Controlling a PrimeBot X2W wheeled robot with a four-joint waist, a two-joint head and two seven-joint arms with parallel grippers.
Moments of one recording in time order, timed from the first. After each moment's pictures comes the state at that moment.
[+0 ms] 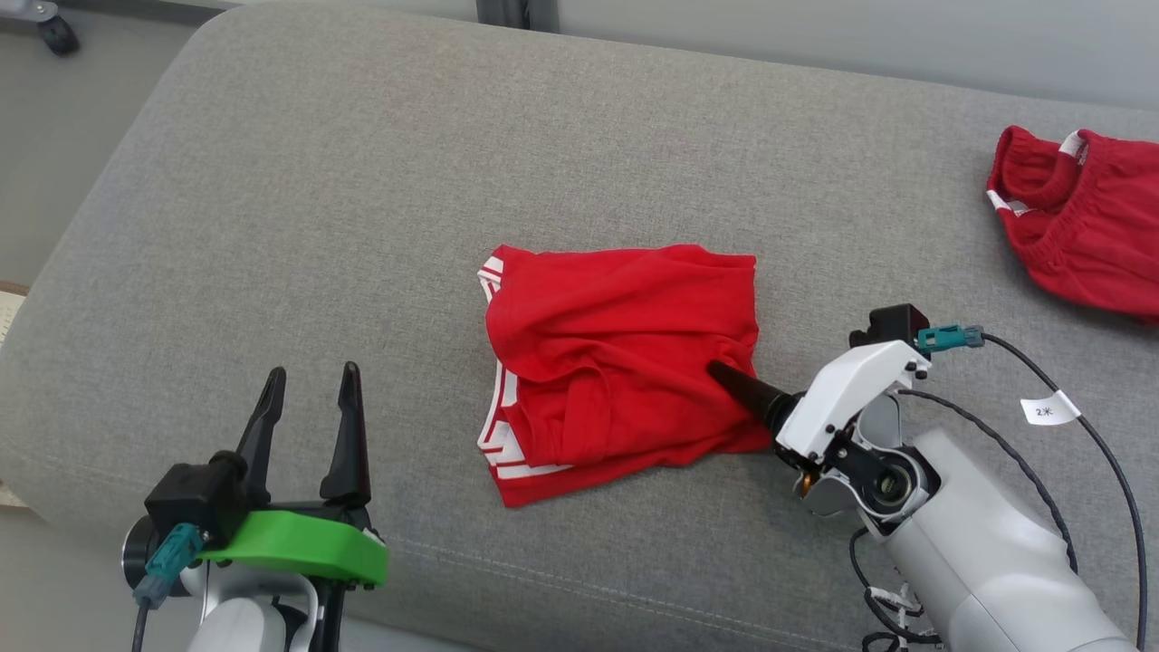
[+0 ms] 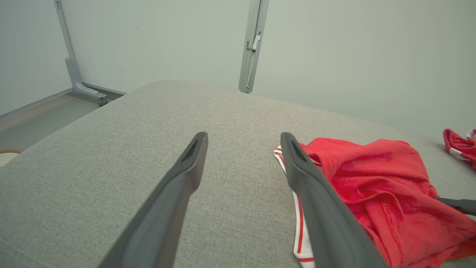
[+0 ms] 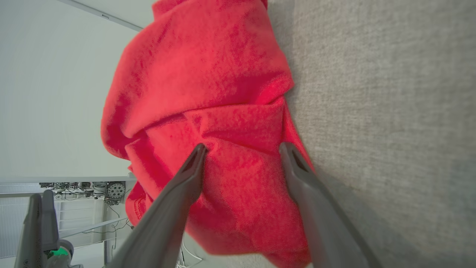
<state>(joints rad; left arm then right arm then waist) -0.07 0.08 -0.21 0.10 -0.41 0.00 -0.26 -0.47 -0.10 0.49 0.72 1.13 0.10 0.27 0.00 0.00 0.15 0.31</state>
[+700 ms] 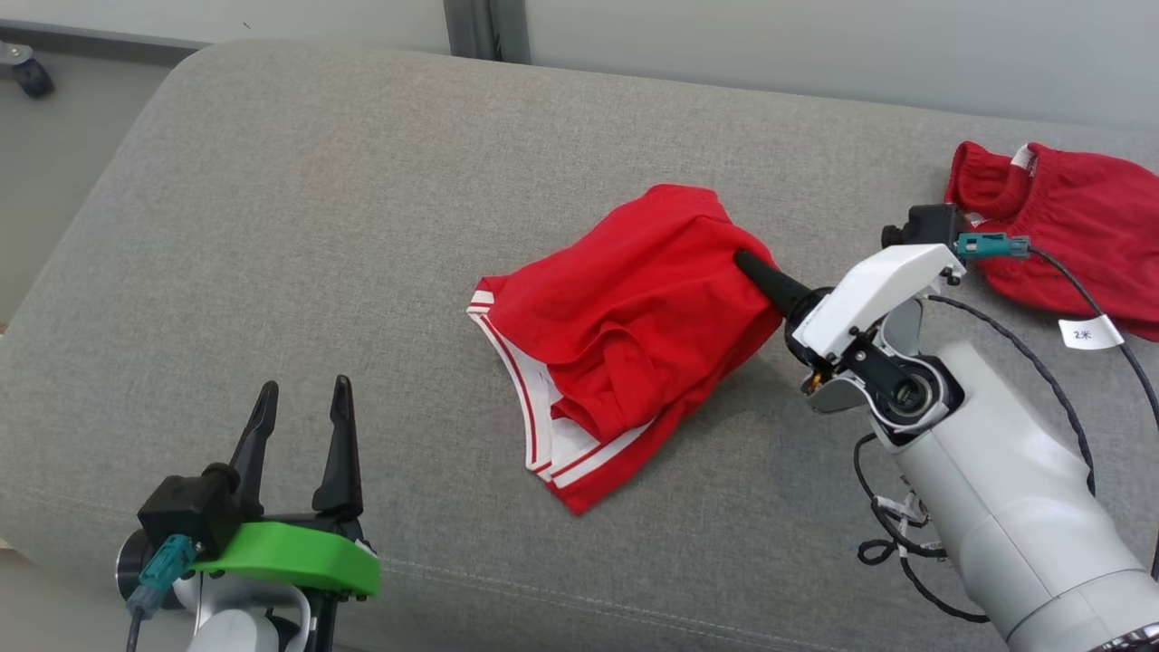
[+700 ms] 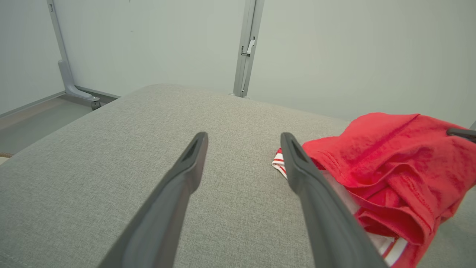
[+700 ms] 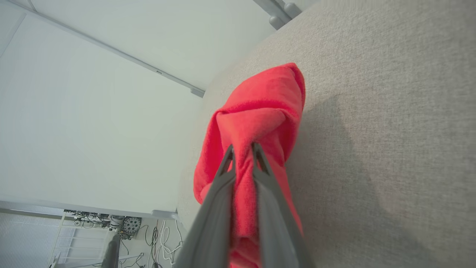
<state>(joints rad) -0.05 0.06 -0.17 0.11 -0.39 -0.02 -0.26 -0.59 -0.10 0.43 0.68 1.18 0.11 0.24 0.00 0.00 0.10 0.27</state>
